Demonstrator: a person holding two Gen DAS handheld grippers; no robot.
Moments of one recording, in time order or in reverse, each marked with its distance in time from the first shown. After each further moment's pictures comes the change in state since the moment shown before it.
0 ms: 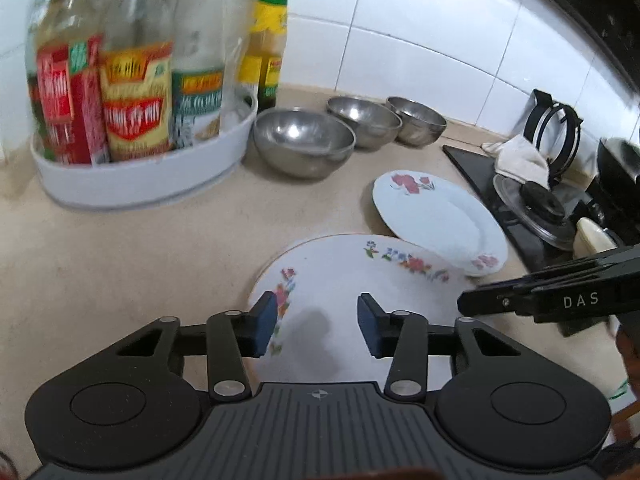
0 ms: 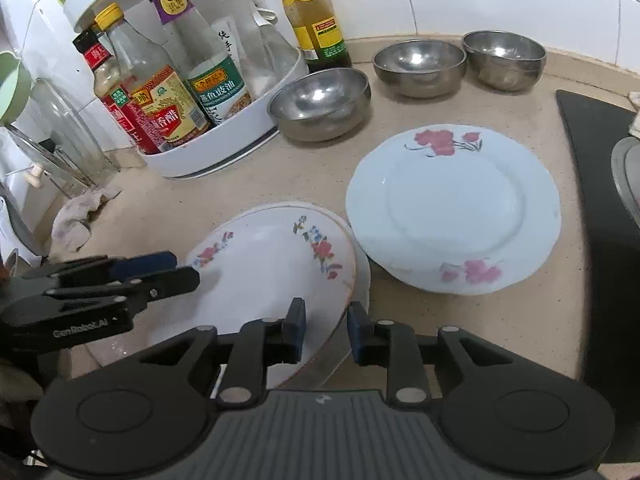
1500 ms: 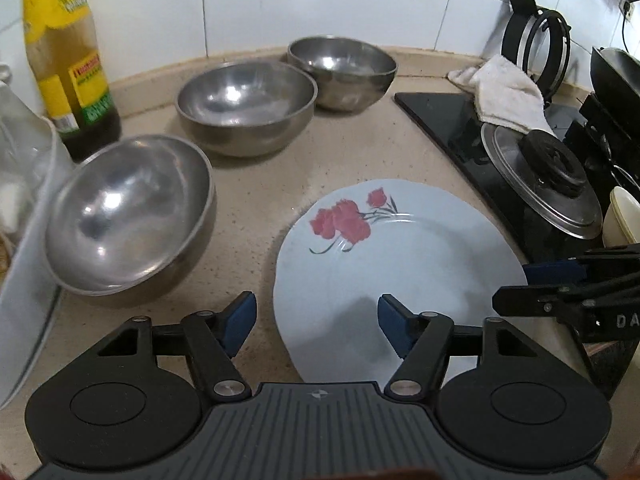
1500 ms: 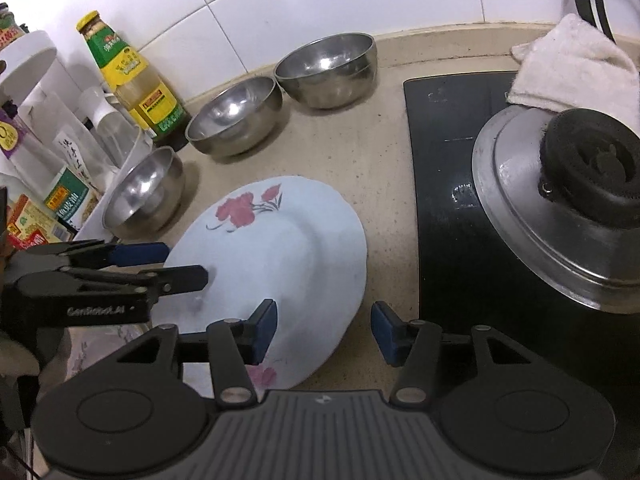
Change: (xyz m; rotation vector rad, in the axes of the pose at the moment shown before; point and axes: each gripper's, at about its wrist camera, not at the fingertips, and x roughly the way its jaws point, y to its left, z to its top) left arm 0.170 -0.076 0.102 0.248 0.243 -0.122; right arm 0.005 -0.134 0.035 0.258 -0.080 -0.137
